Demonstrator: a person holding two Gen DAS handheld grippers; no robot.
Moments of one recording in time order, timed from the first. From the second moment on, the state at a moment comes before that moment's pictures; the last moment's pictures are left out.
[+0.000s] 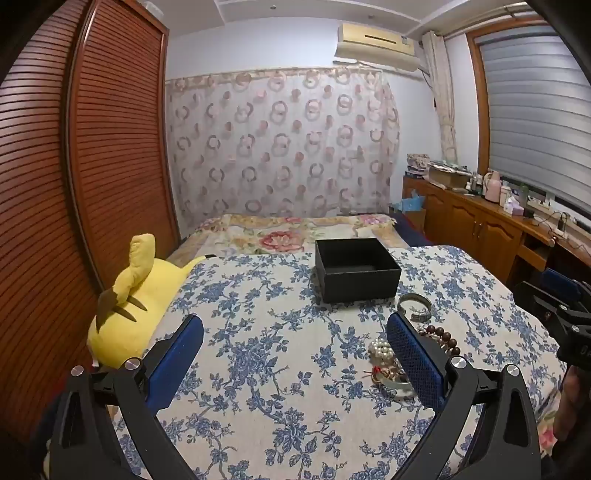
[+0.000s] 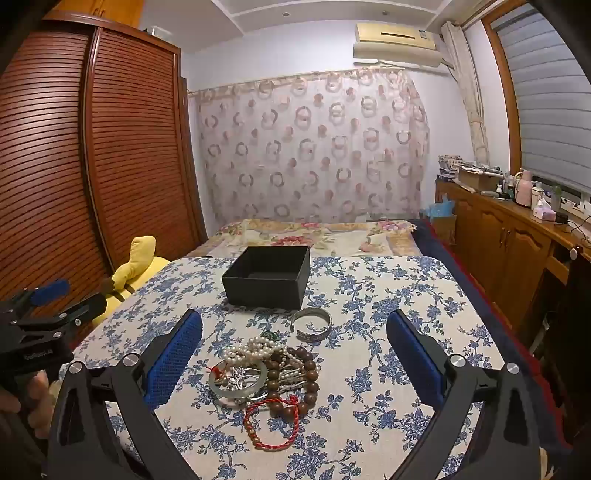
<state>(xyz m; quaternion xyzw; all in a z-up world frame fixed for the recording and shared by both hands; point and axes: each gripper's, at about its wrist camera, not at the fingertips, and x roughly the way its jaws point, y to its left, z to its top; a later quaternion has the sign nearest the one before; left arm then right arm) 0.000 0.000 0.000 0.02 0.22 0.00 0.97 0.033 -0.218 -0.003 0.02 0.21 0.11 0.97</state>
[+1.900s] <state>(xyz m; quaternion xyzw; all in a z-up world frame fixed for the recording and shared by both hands) -0.002 -0.003 0.010 0.02 0.22 0.00 0.98 0.032 -0.219 -0.005 0.02 0.21 0.11 0.97</state>
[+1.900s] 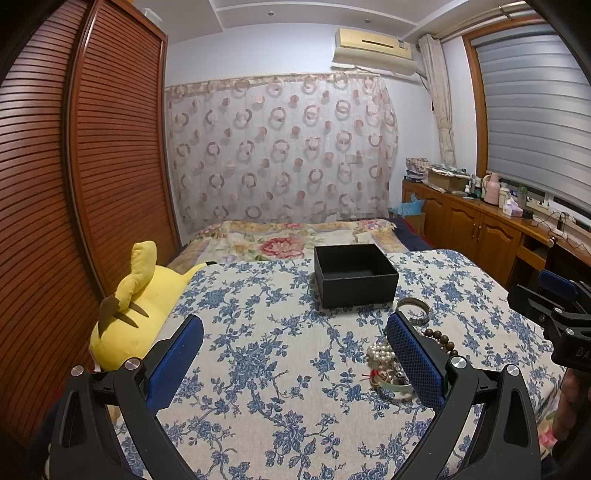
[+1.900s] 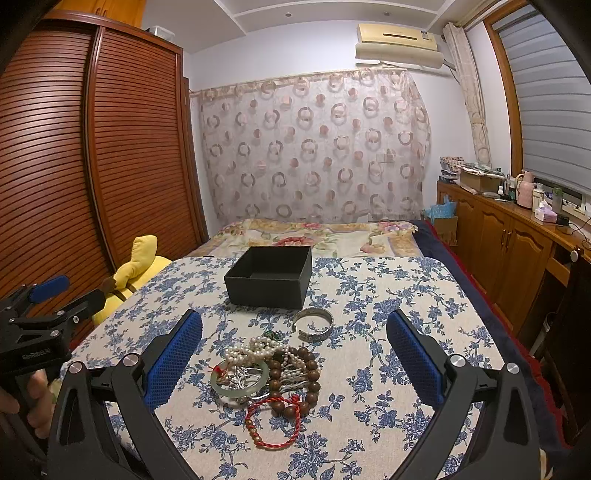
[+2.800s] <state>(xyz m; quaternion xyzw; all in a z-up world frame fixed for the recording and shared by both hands) -0.003 -0.003 0.015 0.02 0.21 0.00 0.98 0.030 -0.219 -0.005 0.02 0.21 0.11 0.97</state>
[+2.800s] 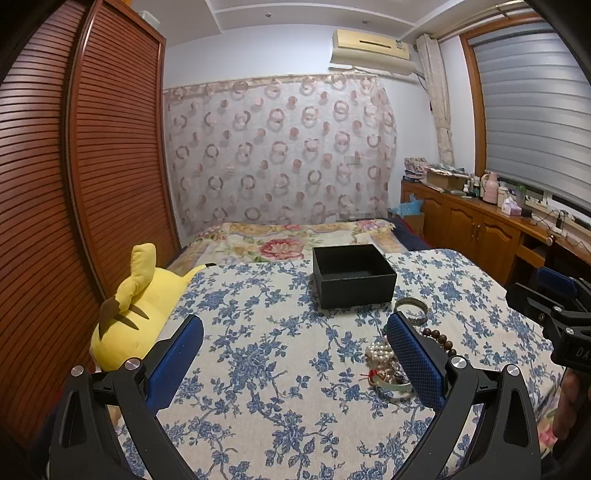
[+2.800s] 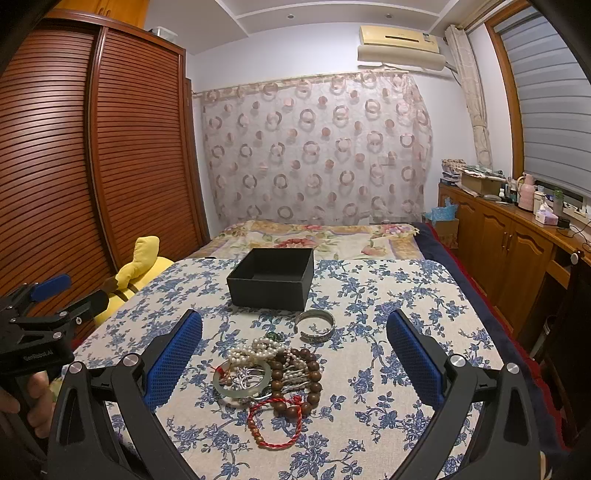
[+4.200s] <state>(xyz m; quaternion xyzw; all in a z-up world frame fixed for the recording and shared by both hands) 0.083 -0.056 -0.062 0.06 0.35 -0.18 0.92 0.084 -0.248 -0.083 -0.04 0.32 0.16 0.93</state>
